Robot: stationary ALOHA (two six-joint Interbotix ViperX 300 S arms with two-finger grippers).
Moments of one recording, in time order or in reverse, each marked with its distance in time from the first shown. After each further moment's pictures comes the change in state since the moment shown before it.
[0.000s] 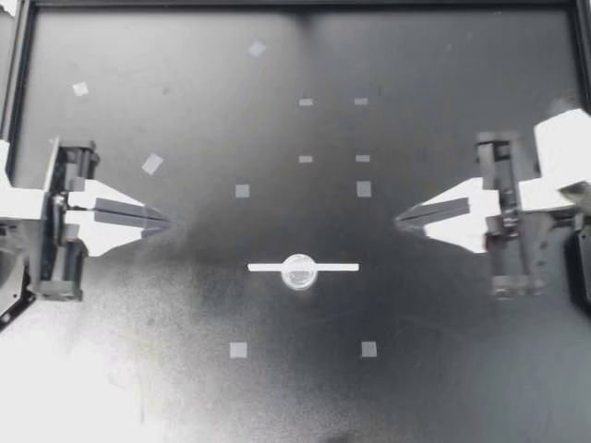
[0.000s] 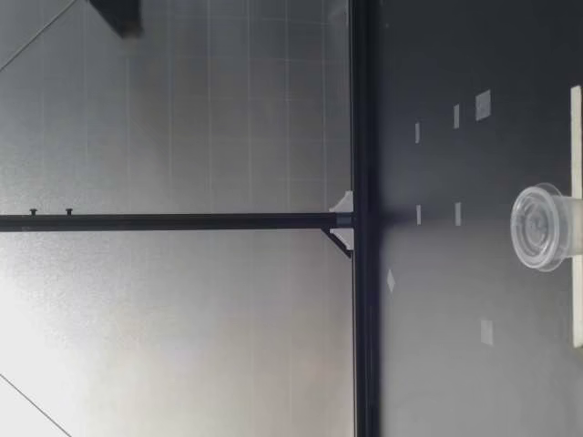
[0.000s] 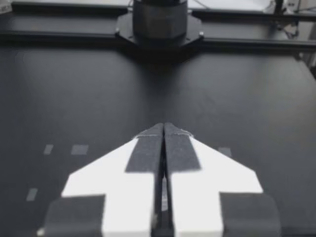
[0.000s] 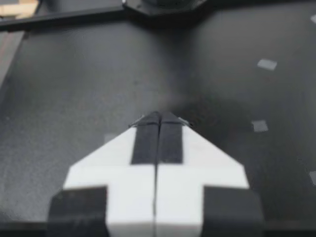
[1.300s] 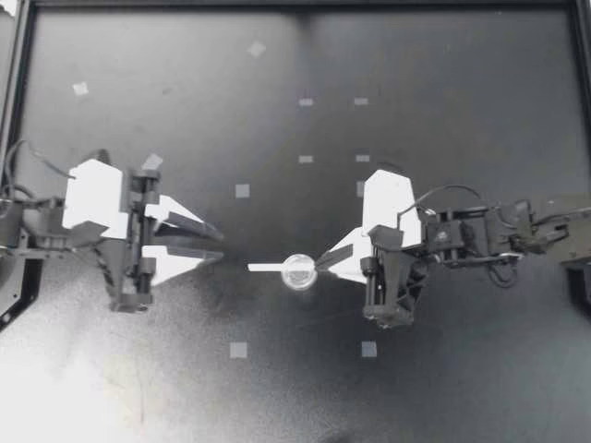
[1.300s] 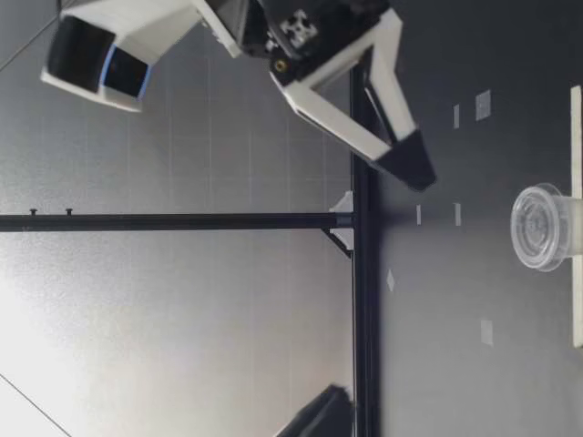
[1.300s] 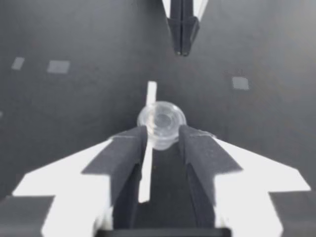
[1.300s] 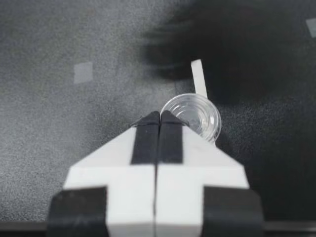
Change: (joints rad) left arm -0.002 0.411 -0.046 0.000 -0.132 -0.063; right arm 0.031 0.560 -0.183 -0.003 -0.063 0.106
